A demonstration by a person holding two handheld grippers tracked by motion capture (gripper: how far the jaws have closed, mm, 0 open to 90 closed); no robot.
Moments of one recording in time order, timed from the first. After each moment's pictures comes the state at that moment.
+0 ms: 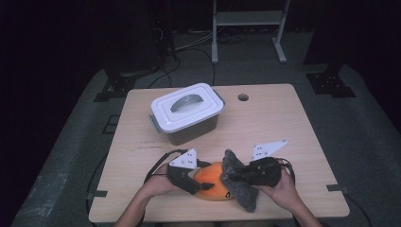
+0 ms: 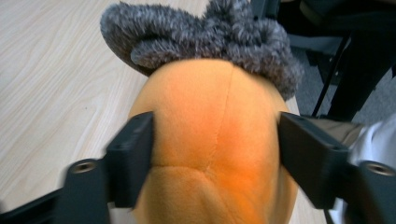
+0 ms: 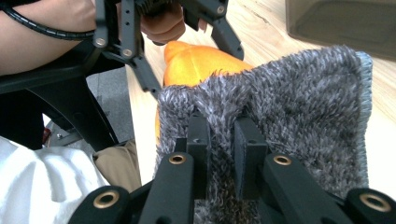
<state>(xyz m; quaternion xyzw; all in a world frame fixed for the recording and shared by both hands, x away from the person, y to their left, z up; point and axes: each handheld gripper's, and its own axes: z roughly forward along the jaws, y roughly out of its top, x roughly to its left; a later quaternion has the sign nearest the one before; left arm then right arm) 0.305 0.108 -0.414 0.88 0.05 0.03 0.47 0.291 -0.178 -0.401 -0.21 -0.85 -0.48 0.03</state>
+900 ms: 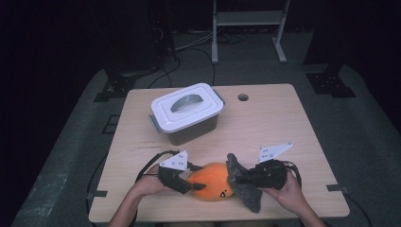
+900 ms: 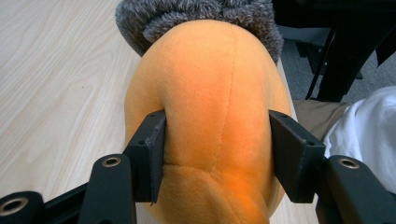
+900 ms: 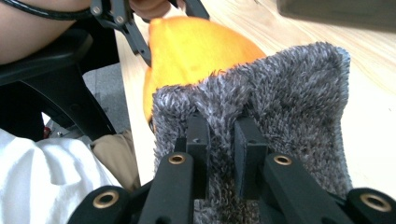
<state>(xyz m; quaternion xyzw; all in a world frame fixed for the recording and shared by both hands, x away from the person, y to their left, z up) 0.307 0.131 -0.420 0.88 0.04 0.00 0.47 0.288 -0.196 -0.412 -0.23 -0.85 -0.47 0.04</state>
